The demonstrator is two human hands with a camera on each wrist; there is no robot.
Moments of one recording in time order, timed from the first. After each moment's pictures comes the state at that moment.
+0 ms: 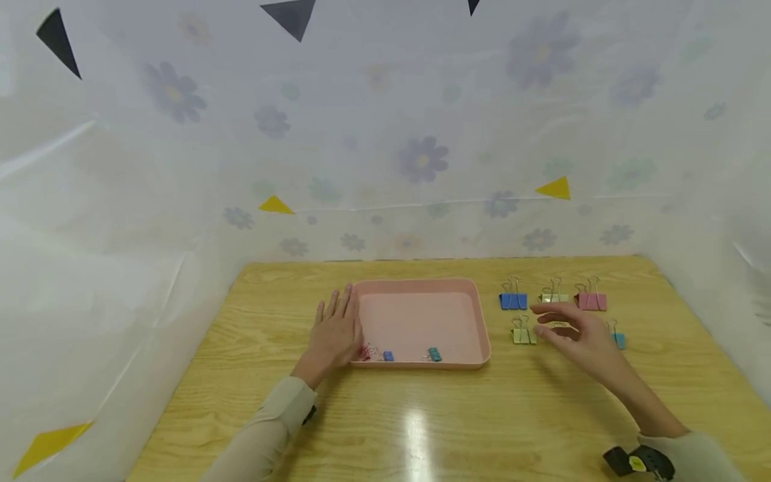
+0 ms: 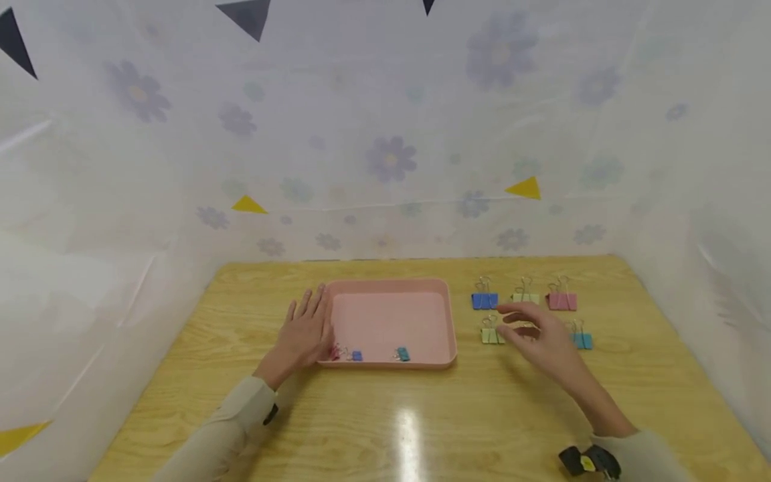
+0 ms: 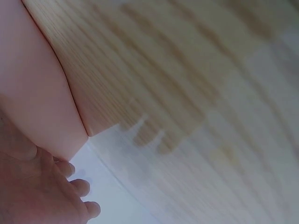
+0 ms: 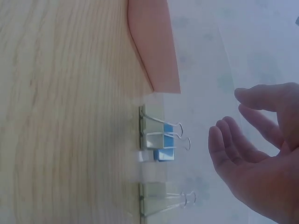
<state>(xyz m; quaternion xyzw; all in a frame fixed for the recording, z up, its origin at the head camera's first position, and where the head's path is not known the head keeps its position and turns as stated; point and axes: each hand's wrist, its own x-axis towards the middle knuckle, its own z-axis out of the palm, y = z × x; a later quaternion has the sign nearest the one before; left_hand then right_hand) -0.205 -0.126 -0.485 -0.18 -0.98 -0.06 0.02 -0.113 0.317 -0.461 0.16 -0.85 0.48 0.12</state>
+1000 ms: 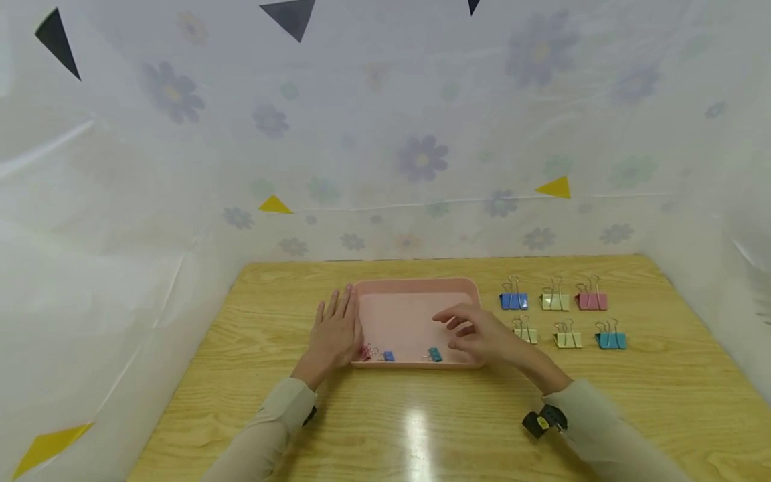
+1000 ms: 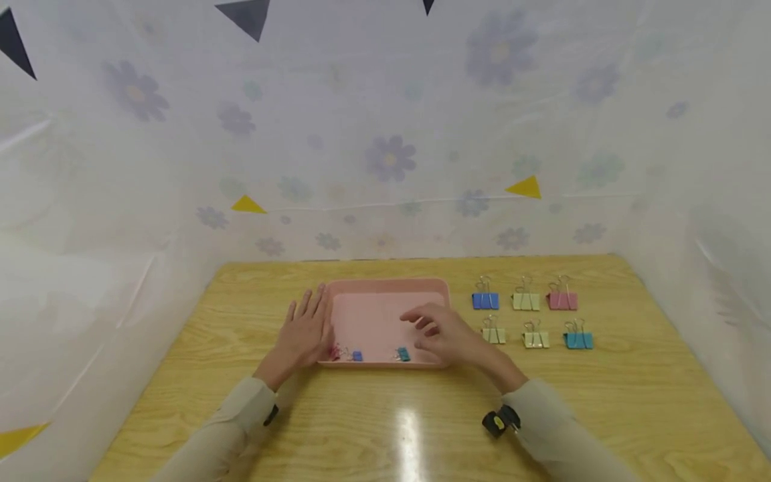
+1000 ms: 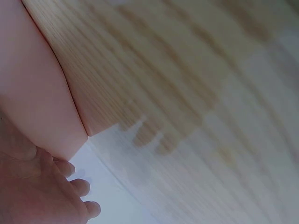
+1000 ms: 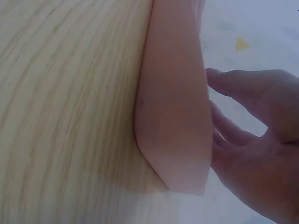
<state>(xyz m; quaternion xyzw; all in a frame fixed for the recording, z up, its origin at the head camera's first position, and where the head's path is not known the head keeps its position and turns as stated) -0.204 -0.127 -0.487 -0.17 -0.98 -0.06 0.02 -0.171 0.203 -0.476 0.31 -0.81 0.49 -0.05</state>
